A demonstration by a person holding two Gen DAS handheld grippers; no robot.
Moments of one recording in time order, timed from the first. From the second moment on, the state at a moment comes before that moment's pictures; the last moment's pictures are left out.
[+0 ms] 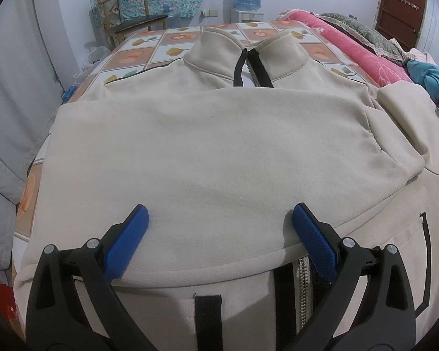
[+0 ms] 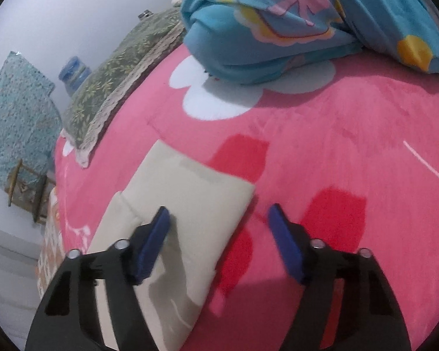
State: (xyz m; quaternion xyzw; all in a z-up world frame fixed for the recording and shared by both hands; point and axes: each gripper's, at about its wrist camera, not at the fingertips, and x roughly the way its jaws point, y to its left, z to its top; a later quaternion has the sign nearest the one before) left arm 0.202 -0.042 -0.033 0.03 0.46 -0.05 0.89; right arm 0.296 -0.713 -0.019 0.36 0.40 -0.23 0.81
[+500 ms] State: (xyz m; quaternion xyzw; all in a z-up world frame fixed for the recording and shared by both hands) left arm 0.201 -0.042 -0.033 0.03 0.46 -0.05 0.89; right arm 0.244 -0.683 0.053 0.35 0.35 -0.18 0.85
